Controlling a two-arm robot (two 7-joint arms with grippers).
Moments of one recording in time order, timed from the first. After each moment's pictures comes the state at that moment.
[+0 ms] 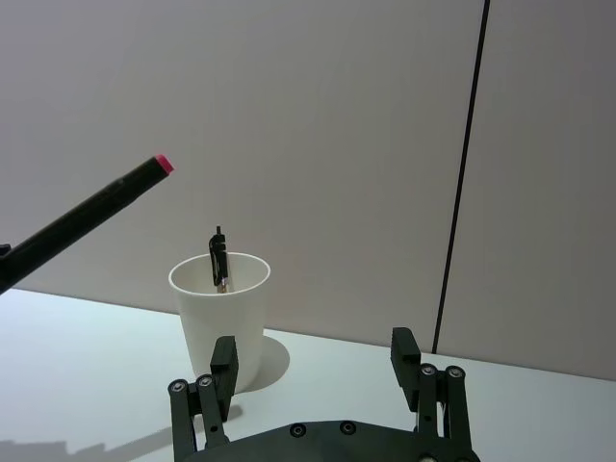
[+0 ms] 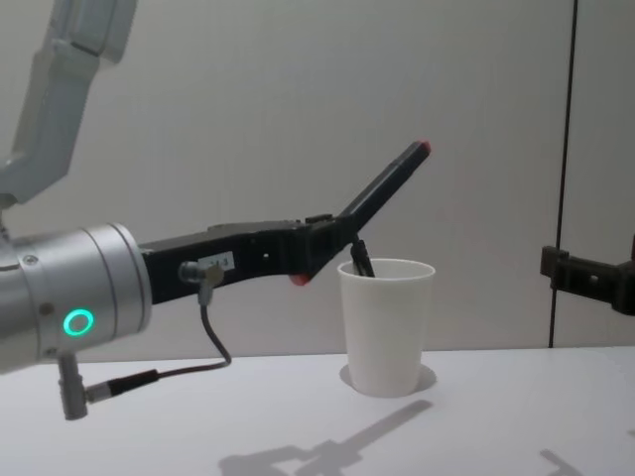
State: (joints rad) left arm -0.25 0.39 0.37 -1.61 -0.55 0.12 -0.46; right arm -0.01 0.34 -0.23 -1.77 0.29 0.03 0.07
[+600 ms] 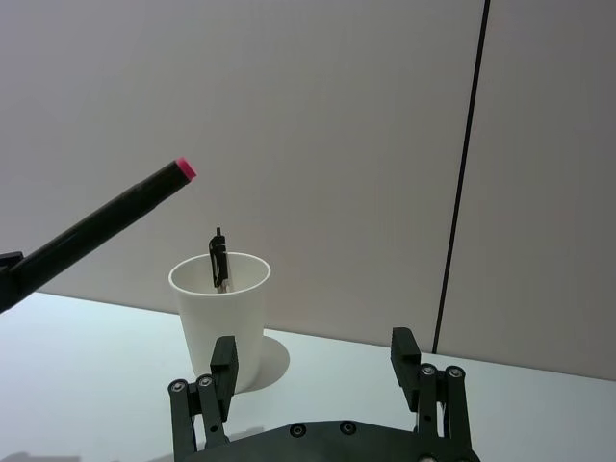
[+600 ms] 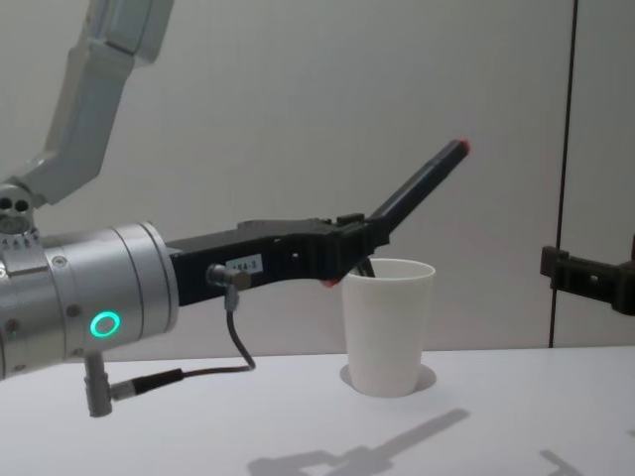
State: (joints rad) left arm -0.28 0.37 0.39 -1.58 -0.50 0.10 -0.51; right arm -0.01 0.34 -0.23 -1.77 0.29 0.03 0.07
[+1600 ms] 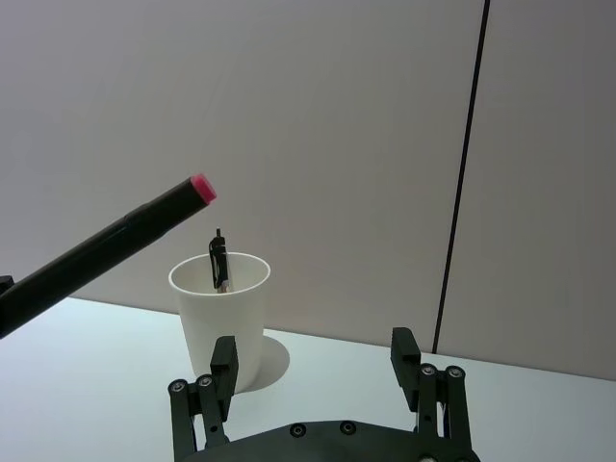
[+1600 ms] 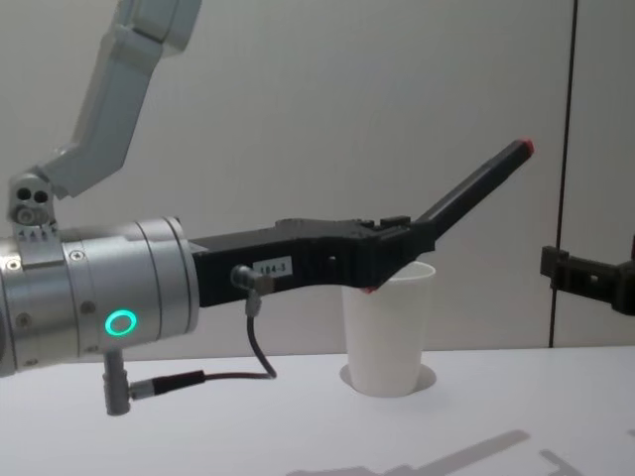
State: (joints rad) left arm -0.30 0.37 0.41 -1.59 -0.47 0.12 -0.62; right arm -0.01 0.34 -0.23 -1.77 0.29 0.03 0.07
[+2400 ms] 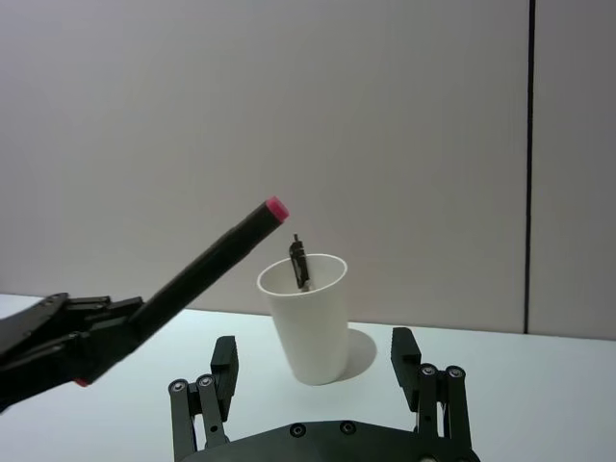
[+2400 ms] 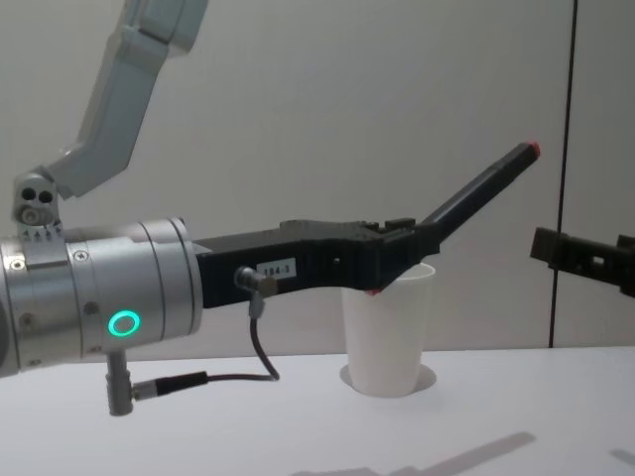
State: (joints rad) left arm -0.30 0.37 0.41 -1.59 -0.47 0.12 -0.62; right arm -0.07 0.38 -0.20 -1.84 0.51 0.07 0.19
